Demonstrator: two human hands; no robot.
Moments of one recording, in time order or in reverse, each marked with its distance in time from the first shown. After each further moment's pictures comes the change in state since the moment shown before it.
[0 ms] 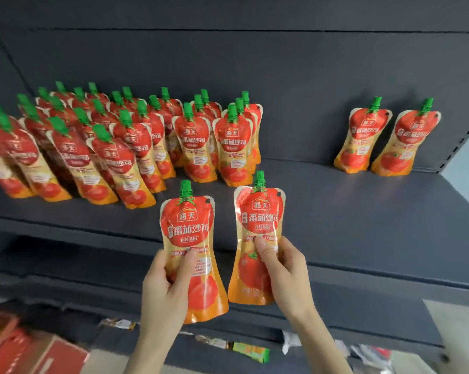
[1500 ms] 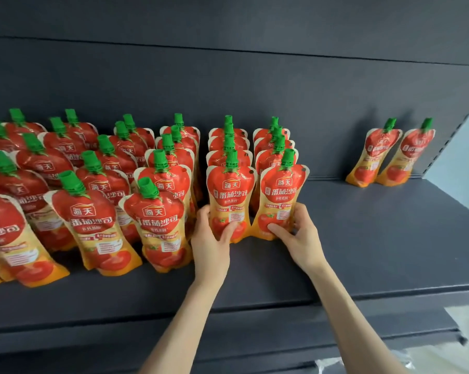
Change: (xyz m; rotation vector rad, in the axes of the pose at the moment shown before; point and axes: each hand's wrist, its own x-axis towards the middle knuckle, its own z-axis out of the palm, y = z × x) left_hand 0.220 -0.032 0.006 0.150 -0.181 0.330; right_hand 0.155 0.015 0.077 -0.355 0.280 -0.252
